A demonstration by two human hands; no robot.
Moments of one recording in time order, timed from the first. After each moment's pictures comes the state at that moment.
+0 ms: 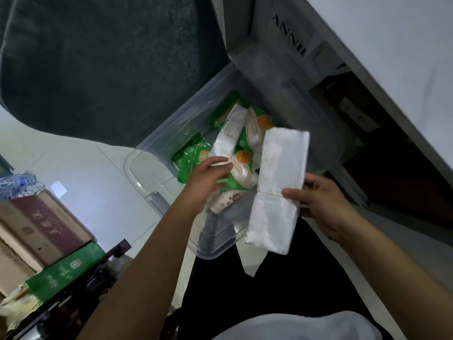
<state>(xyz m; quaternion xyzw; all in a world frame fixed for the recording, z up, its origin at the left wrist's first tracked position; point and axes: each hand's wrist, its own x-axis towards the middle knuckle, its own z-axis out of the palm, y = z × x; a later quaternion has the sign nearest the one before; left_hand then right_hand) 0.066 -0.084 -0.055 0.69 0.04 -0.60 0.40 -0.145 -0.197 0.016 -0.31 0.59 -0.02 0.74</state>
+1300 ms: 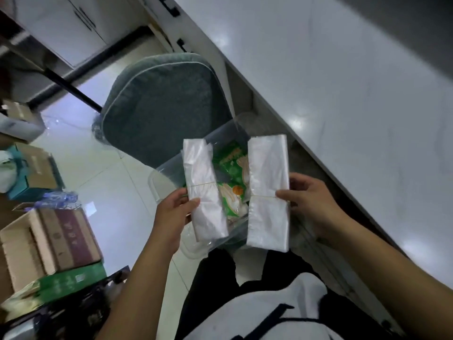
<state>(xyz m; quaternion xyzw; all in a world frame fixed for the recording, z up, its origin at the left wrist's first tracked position) -0.015 -0.026 0.114 0.76 0.04 -0.40 0.52 -0.209 -0.234 0.119 -0.47 0.46 -0.08 0.75</state>
